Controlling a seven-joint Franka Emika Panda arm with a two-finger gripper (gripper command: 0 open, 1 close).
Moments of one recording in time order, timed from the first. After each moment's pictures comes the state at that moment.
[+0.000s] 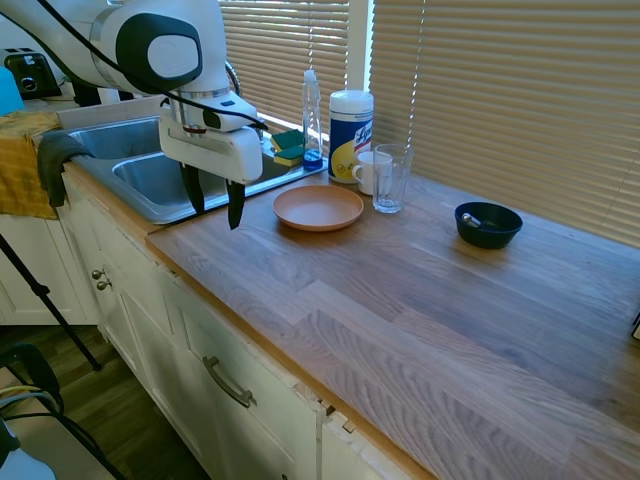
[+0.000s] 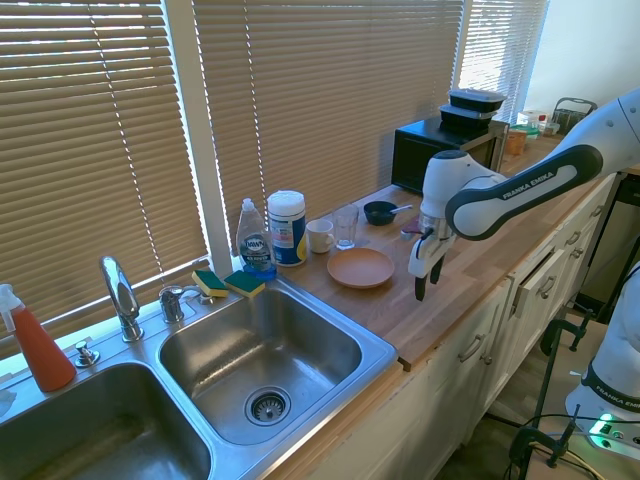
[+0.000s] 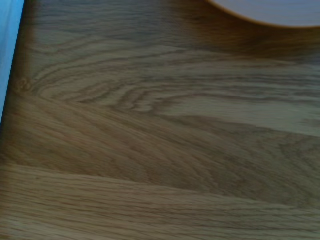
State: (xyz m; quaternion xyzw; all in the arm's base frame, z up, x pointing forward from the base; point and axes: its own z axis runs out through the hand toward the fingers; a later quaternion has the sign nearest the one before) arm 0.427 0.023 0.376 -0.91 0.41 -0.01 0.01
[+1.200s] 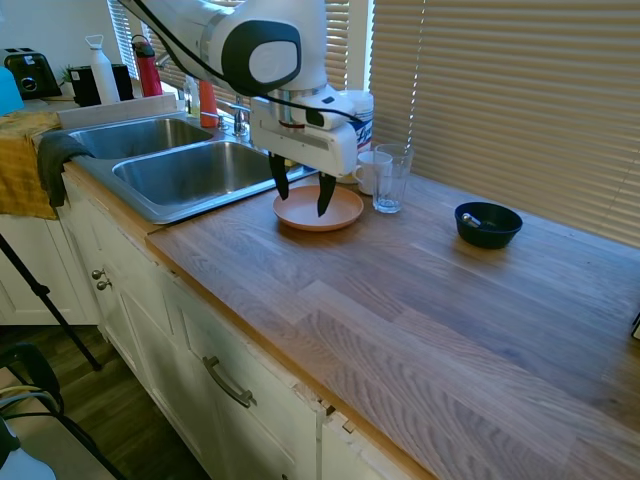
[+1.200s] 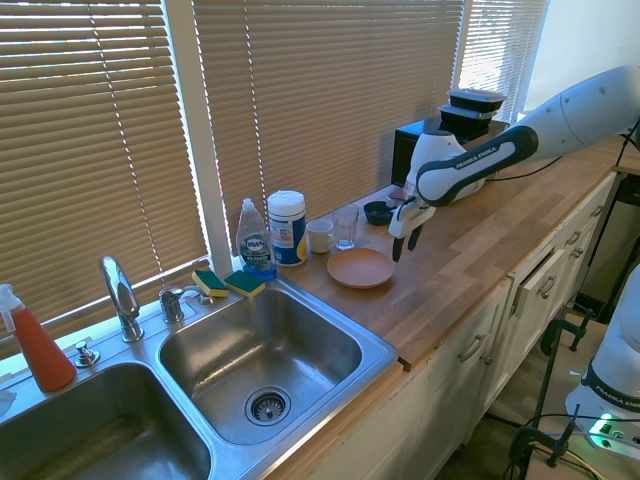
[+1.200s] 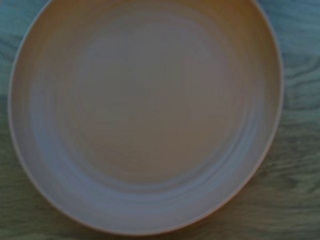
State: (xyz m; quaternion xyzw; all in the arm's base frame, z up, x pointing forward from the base) arm 0.527 -0.101 0.390 -0.90 0.42 -0.07 0.06
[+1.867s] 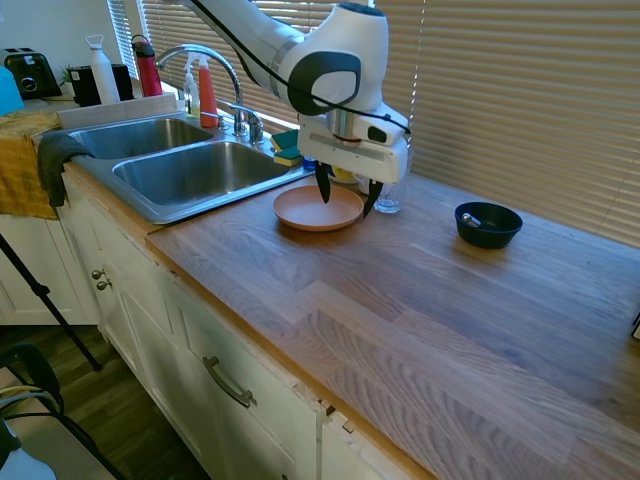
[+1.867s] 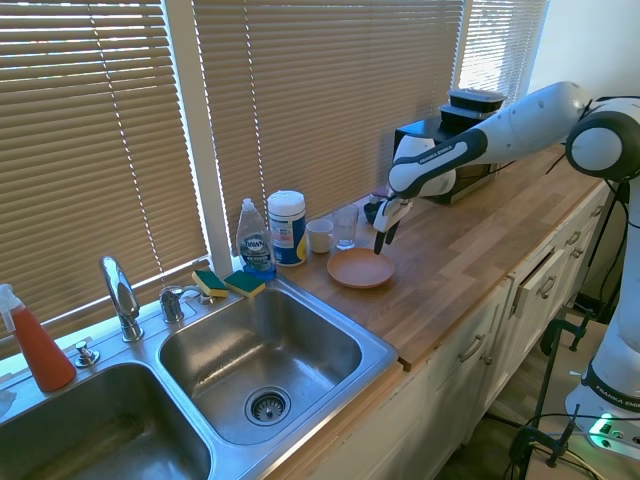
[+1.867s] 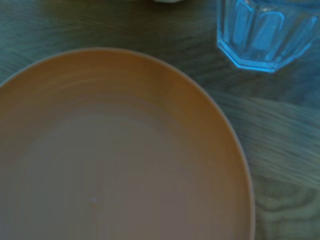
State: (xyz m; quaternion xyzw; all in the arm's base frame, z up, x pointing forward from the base) arm 0.610 -0.146 0.346 -0.93 0.35 -0.05 0.10
